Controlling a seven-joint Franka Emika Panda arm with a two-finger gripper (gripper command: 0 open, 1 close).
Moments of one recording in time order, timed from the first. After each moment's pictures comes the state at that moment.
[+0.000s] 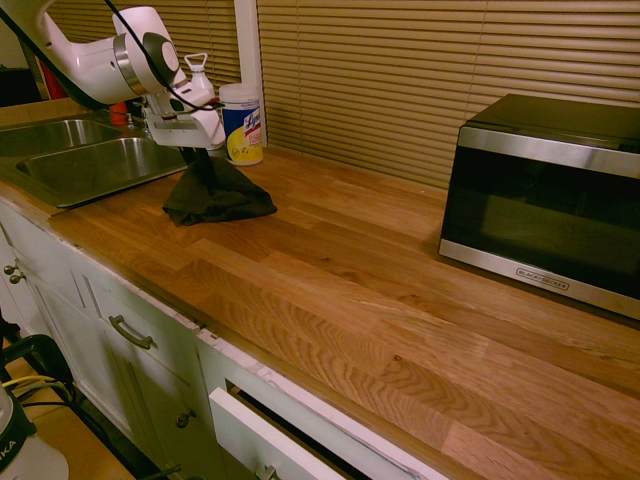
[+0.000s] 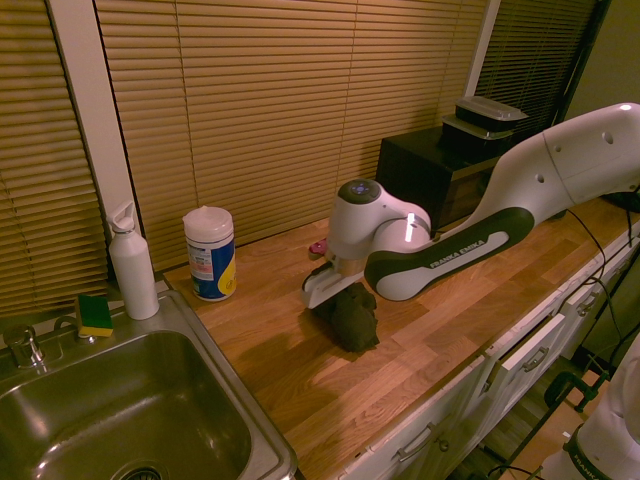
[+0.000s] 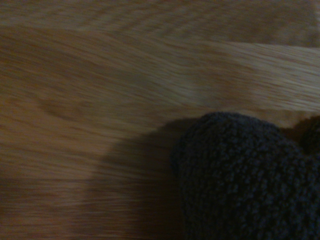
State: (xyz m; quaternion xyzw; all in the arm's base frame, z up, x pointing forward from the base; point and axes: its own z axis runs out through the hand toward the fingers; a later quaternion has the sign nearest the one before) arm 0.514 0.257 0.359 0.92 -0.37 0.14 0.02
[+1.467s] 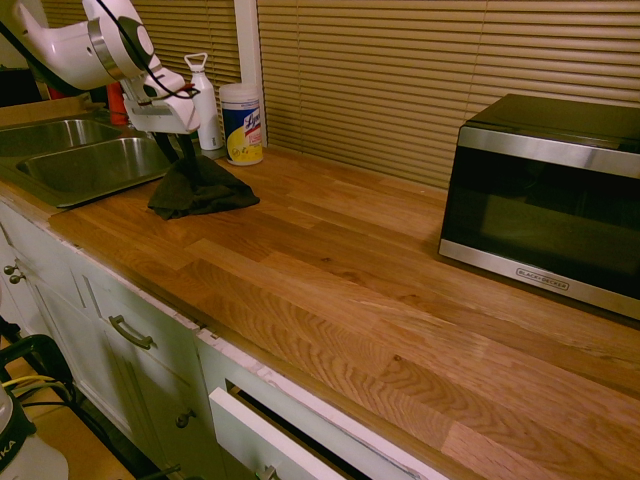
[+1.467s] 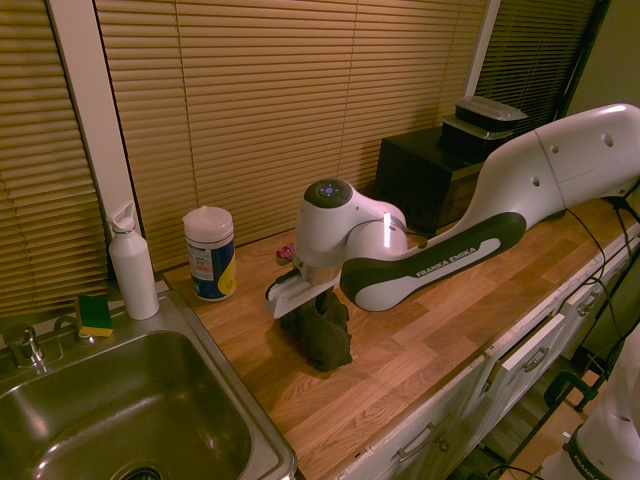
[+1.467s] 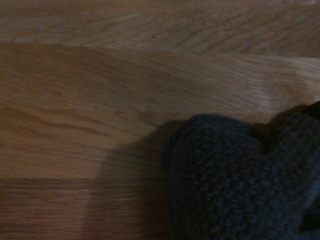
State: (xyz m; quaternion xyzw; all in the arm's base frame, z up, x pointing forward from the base) arm 0.493 0.298 0.400 0.91 -0.39 0.16 0.01
